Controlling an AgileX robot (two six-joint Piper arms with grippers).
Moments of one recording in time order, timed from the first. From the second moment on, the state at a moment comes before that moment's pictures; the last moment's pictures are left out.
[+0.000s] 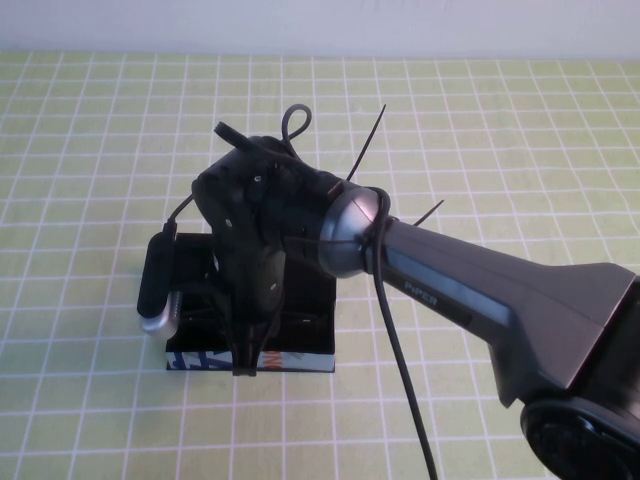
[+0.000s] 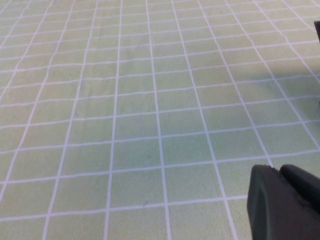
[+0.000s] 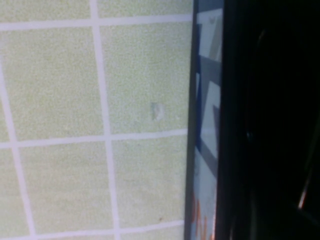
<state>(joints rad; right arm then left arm) 0.90 2.30 -2.09 0.00 1.23 -0.70 -0.05 -0.01 0.03 0.01 0.39 0.06</state>
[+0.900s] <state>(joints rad) 0.88 2.20 -2.11 -0.05 1.23 -0.62 -0.05 -0.01 0.03 0.01 0.39 0.07</state>
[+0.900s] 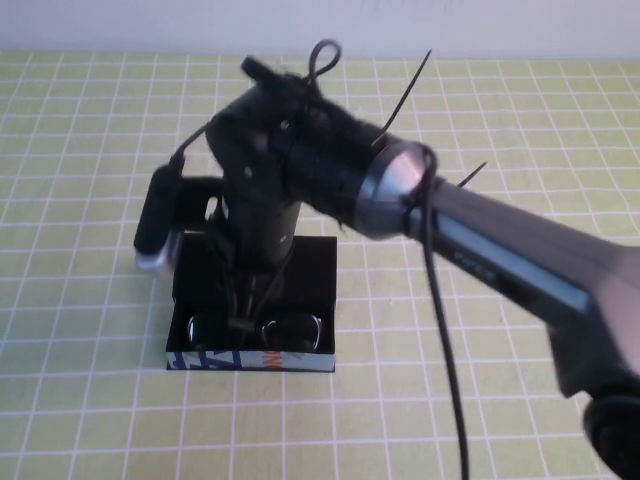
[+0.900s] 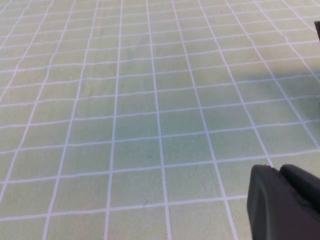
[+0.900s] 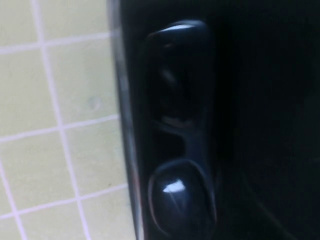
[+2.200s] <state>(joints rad) 0.52 2.07 -2.11 0.36 1.25 -0.47 -0.05 -0.01 0.03 -0.15 -0.03 -0.24</state>
